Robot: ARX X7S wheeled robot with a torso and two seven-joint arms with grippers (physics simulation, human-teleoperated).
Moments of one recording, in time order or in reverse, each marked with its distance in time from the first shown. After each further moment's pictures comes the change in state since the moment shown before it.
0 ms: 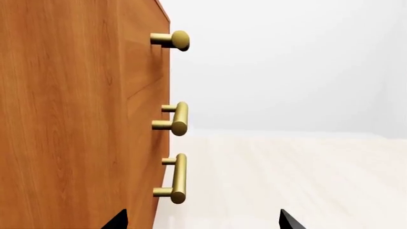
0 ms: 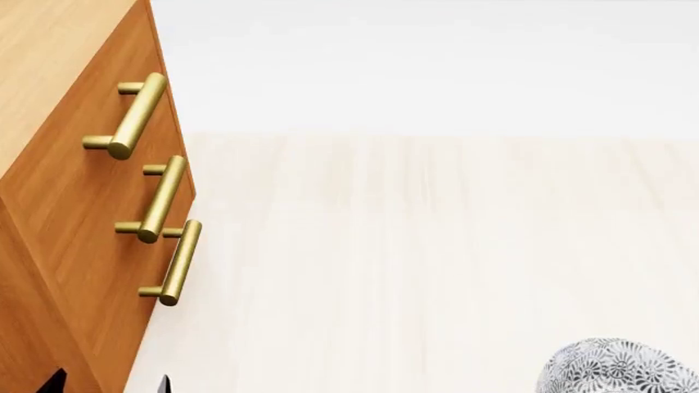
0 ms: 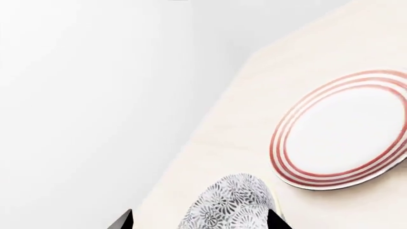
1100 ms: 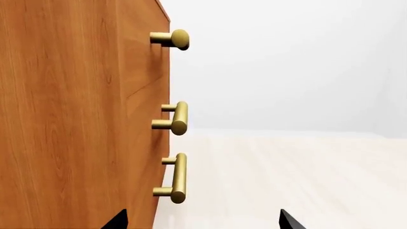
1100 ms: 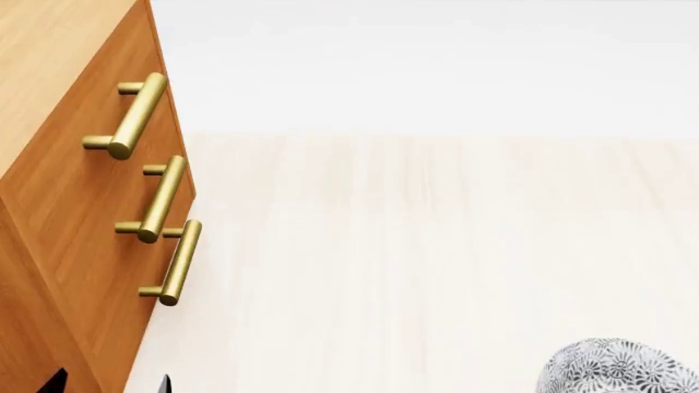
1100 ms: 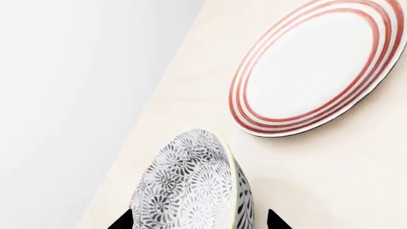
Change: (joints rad) left arm -0.009 -0.012 0.017 -0.008 -0.010 0.007 -0.016; right arm 0.087 0.097 0.002 0.124 0.242 0.116 0.117
